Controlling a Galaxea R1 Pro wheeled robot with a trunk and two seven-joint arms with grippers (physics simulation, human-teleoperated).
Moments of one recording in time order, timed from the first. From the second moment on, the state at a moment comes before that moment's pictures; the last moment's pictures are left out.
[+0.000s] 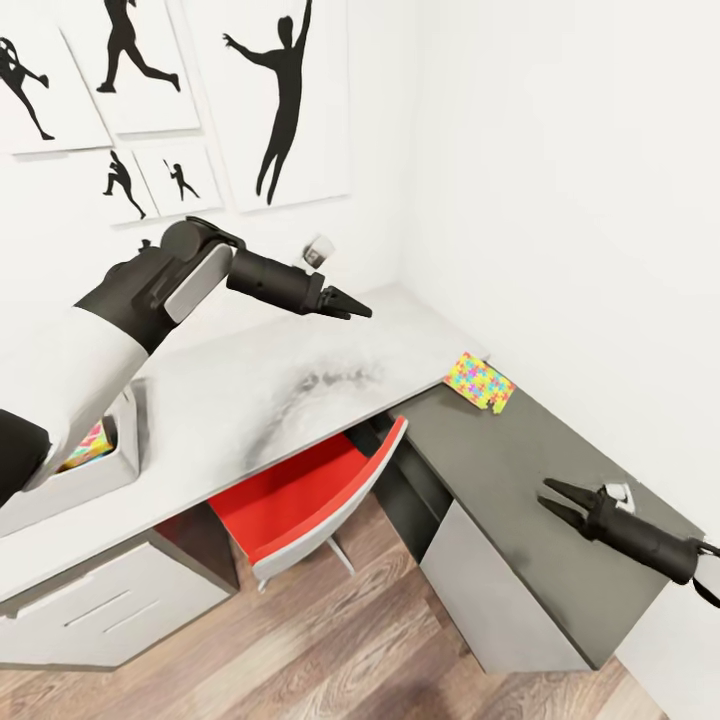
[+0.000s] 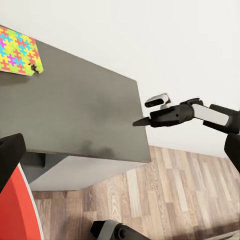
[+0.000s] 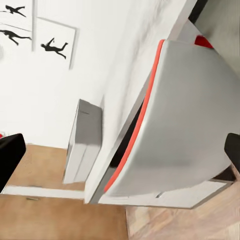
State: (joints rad) left arm -1.63 0.17 -0.76 -0.79 0.69 1.04 -1.04; right arm -0.49 -0.73 0.39 -0.94 -1.44 0.57 0.97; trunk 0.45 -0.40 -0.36
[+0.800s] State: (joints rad) left arm -1.56 0.10 -0.76 -0.79 0.69 1.04 -1.02; right arm -0.36 -0.74 0.38 -0.88 -1.44 0.39 1.28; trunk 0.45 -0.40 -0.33
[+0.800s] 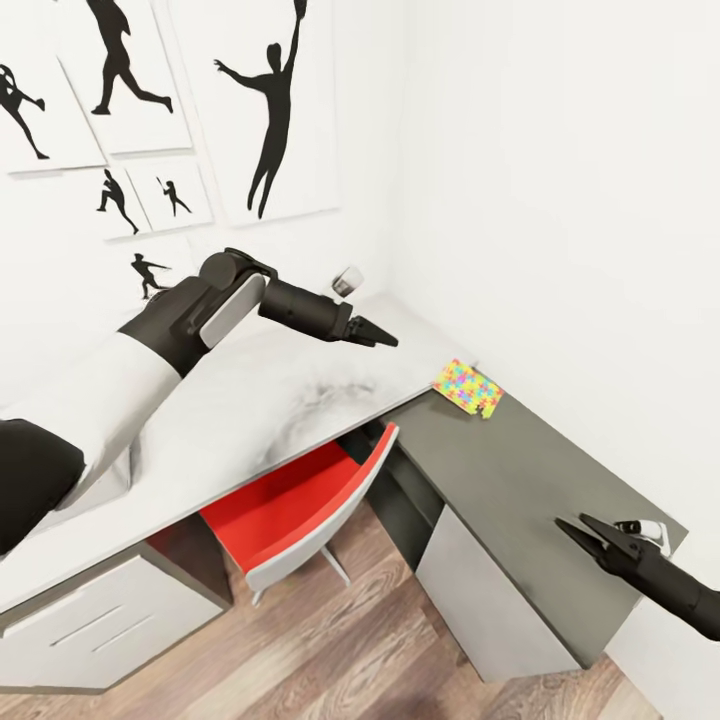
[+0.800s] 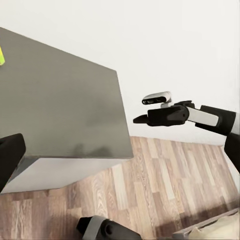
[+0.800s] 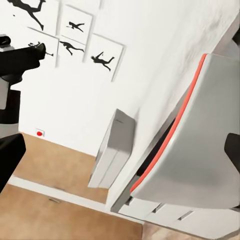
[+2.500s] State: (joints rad) left arm -1.50 0.08 -0.74 -0.78 0.68 1.02 -1.02; right arm -0.36 -0.73 0.38 -0.82 -1.44 0.38 1.38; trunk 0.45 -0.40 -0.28
